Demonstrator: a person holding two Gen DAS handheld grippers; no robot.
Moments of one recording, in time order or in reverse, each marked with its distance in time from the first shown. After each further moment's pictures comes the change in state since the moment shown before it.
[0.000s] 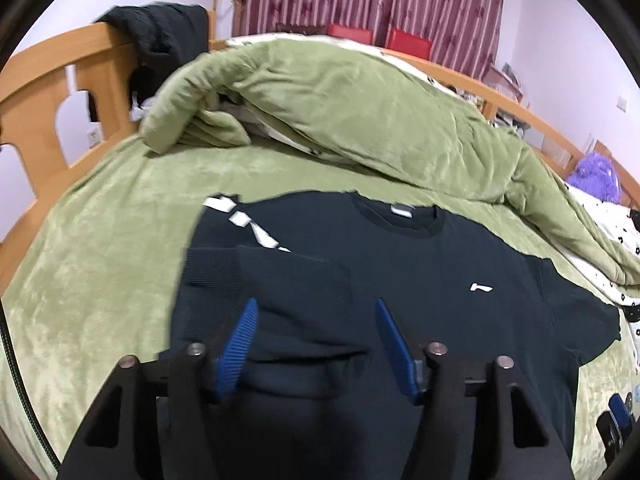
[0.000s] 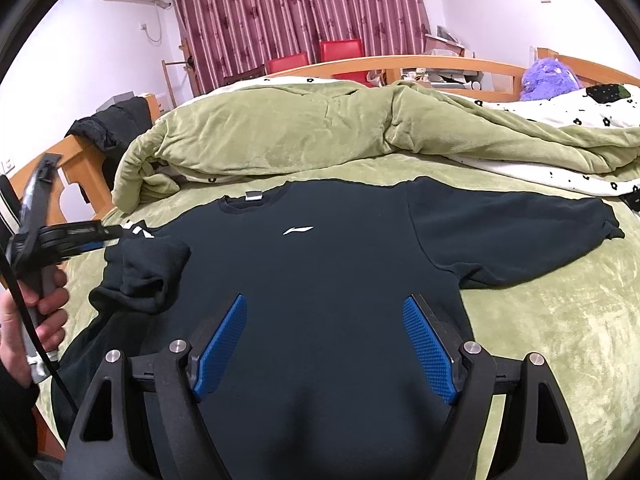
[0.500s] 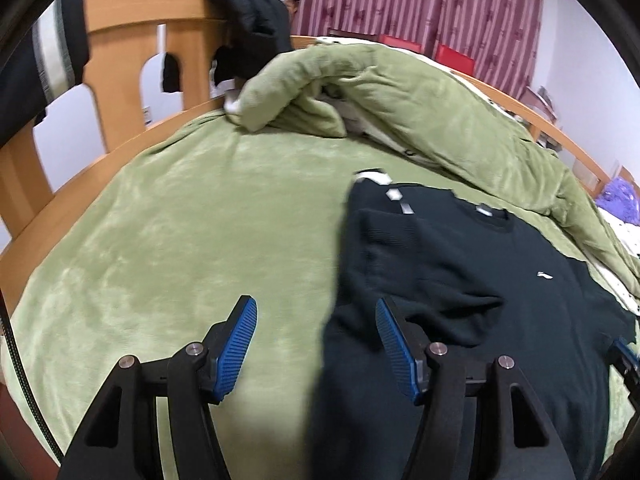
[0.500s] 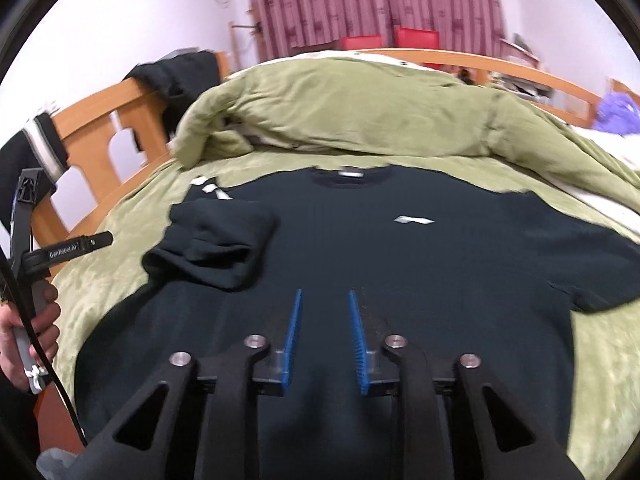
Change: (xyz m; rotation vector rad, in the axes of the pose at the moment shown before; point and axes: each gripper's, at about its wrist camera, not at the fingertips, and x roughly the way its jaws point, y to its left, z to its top) left arm -0.026 0.156 -0.044 -0.088 -0.016 0.093; right arm 0.041 0.135 0.000 -0.196 0.073 0.160
